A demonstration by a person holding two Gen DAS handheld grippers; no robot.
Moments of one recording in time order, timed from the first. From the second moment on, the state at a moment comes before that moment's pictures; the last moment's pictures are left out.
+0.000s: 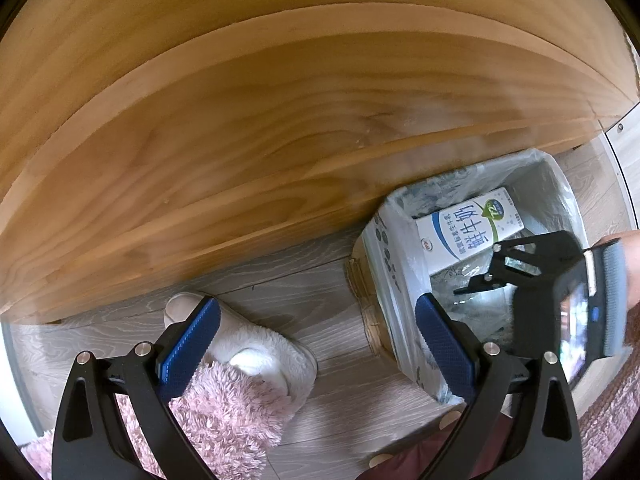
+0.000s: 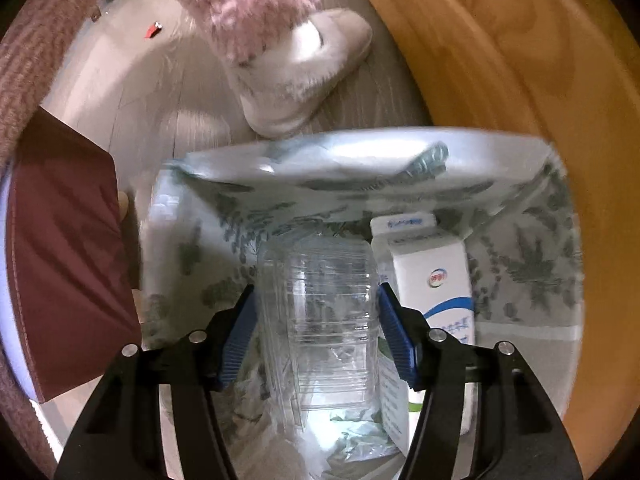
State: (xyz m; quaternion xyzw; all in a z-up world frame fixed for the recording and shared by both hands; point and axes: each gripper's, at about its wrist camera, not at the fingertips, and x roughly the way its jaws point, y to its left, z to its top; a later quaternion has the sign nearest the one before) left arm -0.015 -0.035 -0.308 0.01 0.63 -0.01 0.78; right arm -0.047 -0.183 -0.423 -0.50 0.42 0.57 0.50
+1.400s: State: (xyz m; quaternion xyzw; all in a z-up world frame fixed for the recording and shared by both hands) left arm -0.037 -0.048 -0.237 0.00 0.54 -0.03 0.84; right arm -0.025 -0.210 -0.312 -0.37 0.50 0.41 0.67
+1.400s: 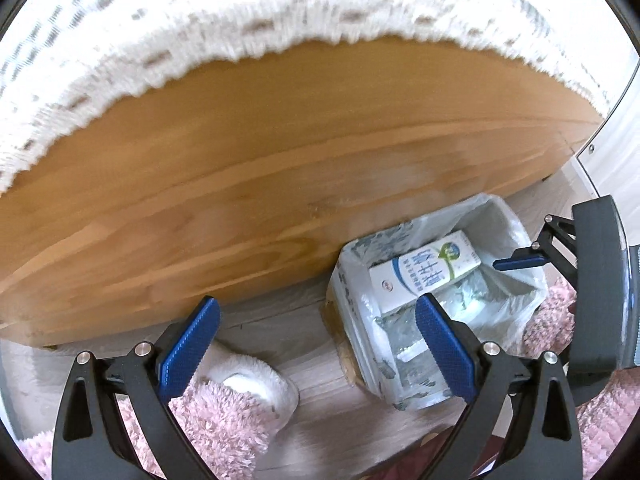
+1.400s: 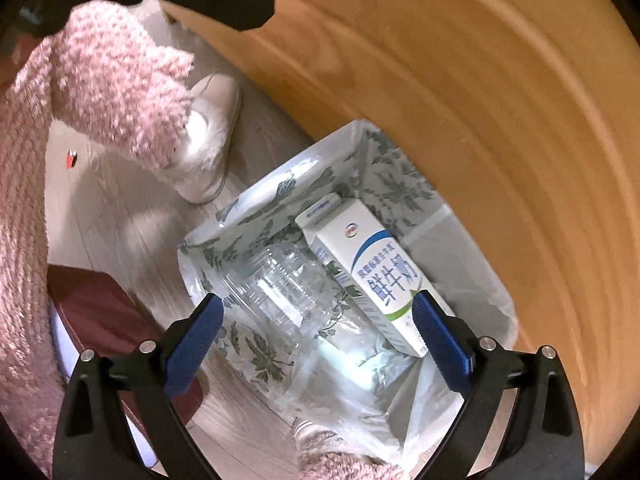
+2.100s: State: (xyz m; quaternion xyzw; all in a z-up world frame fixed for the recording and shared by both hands) left arm -0.070 -0.071 -0.132 0.01 0.41 -0.07 0.91; right arm -0.031 -0.272 -0.185 -0.23 0.38 0.30 0.85
